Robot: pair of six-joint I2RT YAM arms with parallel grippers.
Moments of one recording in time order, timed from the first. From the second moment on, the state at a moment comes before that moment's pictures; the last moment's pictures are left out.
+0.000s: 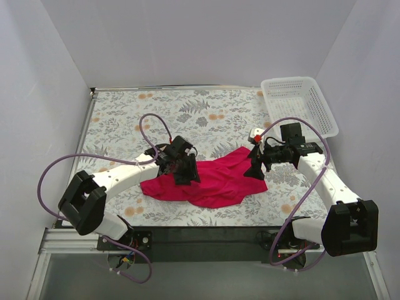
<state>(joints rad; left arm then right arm) -0.76 1.45 0.95 -0.56 0.11 -0.87 0.18 1.21 0.85 -0.66 -0.93 -0.79</state>
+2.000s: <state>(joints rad) -1.00 1.46 1.05 -0.53 -0.15 -0.11 0.17 1.16 0.74 -0.85 -0.72 -1.06</state>
